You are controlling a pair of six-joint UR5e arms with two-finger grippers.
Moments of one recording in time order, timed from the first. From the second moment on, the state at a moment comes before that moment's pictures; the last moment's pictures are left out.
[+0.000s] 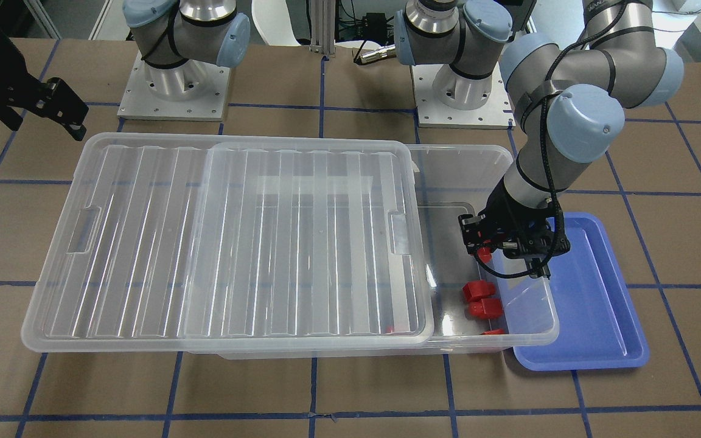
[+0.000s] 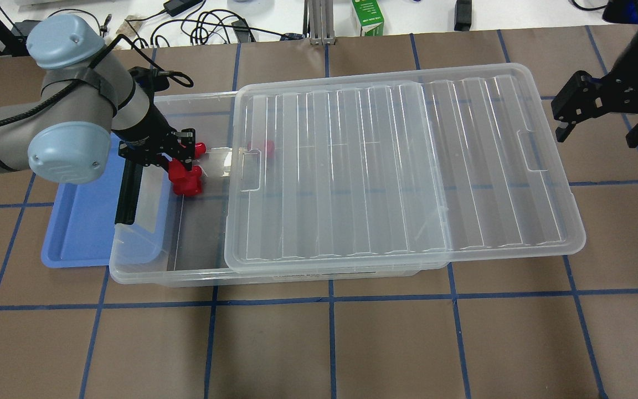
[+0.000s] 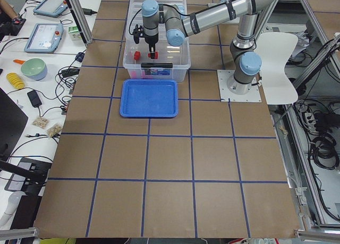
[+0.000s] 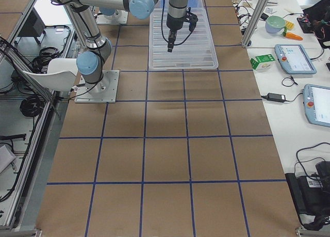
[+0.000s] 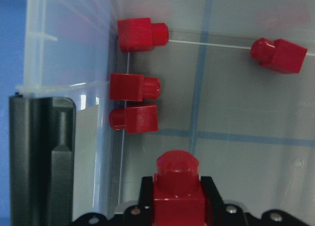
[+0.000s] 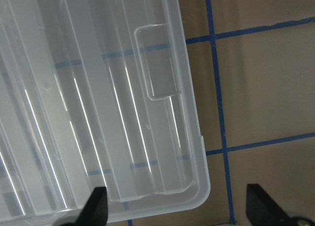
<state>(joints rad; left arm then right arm) -1.48 -1.74 -1.83 -1.13 1.52 -0.01 1.33 -1.64 1.59 -1.44 -1.59 -0.07</state>
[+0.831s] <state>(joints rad) -1.49 -1.74 -1.87 -1.13 1.53 -0.02 1.50 -1.66 1.63 -1.45 -1.57 0.14</state>
